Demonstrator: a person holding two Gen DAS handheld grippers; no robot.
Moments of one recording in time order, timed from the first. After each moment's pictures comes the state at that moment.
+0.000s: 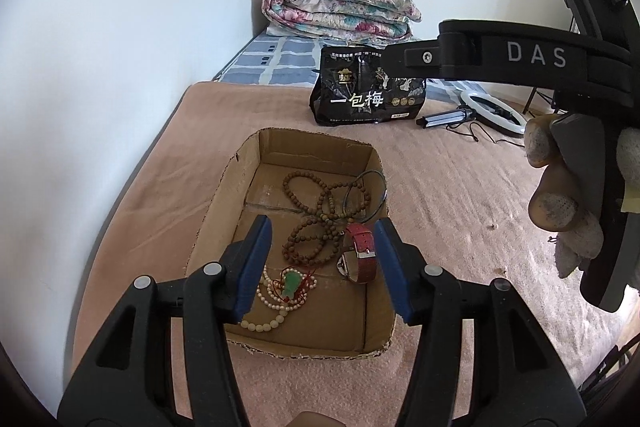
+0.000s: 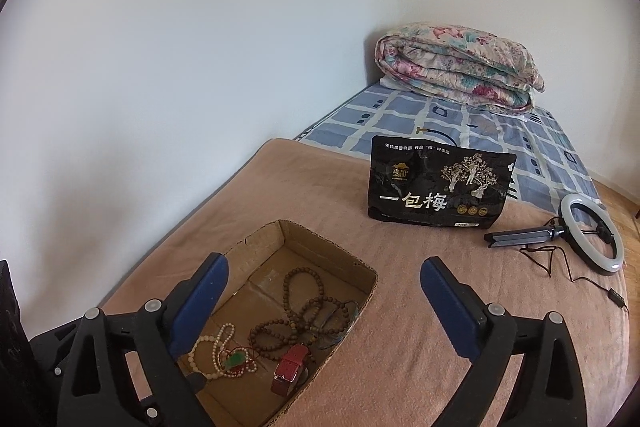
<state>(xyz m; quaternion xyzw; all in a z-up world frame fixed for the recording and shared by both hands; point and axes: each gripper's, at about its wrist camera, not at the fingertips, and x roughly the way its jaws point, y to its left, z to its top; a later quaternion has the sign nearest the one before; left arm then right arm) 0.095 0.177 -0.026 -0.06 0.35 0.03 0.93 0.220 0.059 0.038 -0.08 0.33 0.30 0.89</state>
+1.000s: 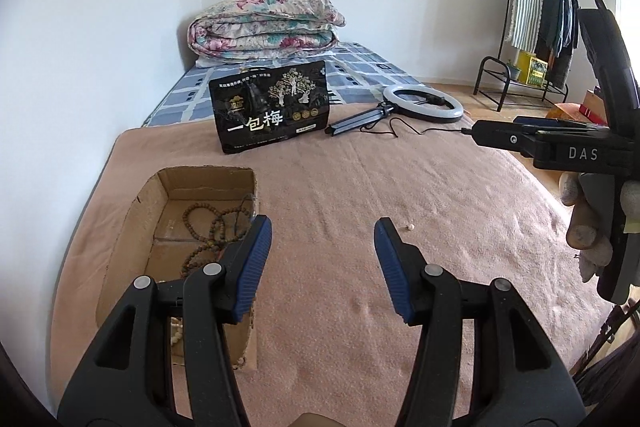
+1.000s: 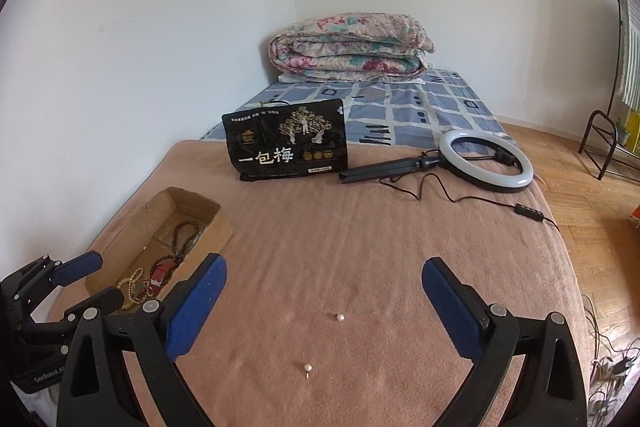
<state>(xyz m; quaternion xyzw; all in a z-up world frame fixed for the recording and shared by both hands) 0.098 0.055 -0.006 0.00 0.33 -0.06 0.94 0.190 -0.168 0.022 -0.02 0.35 0.18 0.92</state>
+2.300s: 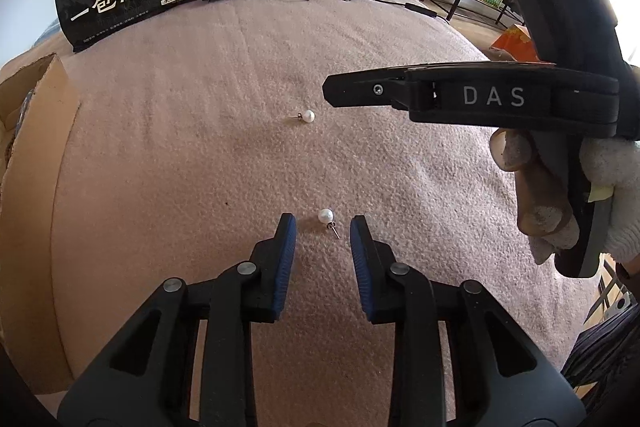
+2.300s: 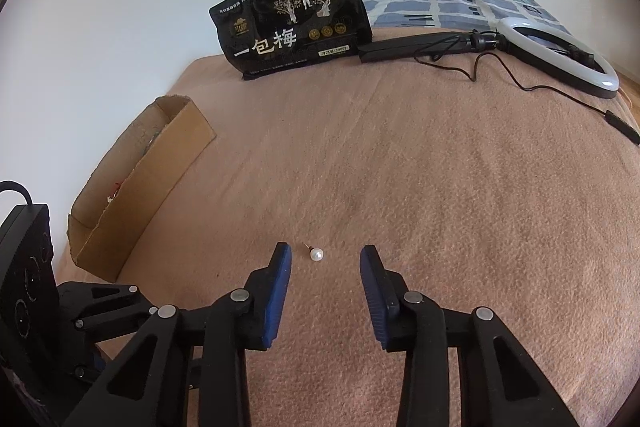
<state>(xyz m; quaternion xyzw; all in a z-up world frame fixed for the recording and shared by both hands) 0.169 -0.052 -0.146 -0.01 0.49 -0.18 0.86 0.261 -0.185 -0.125 0.00 0.47 0.30 0.83</state>
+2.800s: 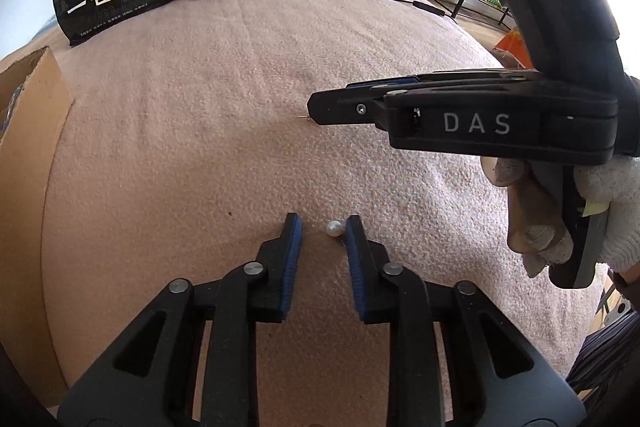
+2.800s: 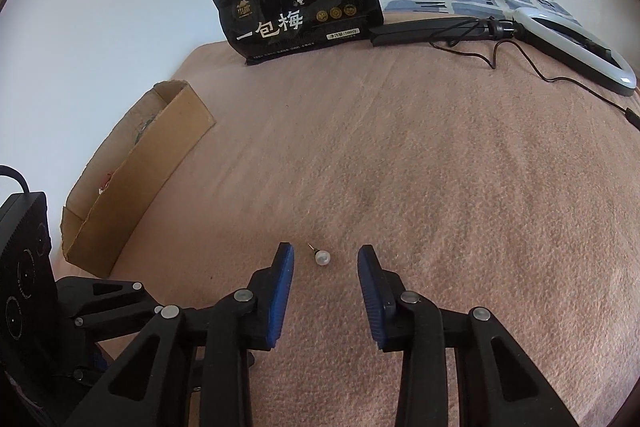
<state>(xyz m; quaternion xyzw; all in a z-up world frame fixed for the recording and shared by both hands) 0.178 -0.051 -0.155 -0.01 0.49 -0.17 0.85 0.270 -0.170 -0.143 -0.01 0.48 0.31 0.82</state>
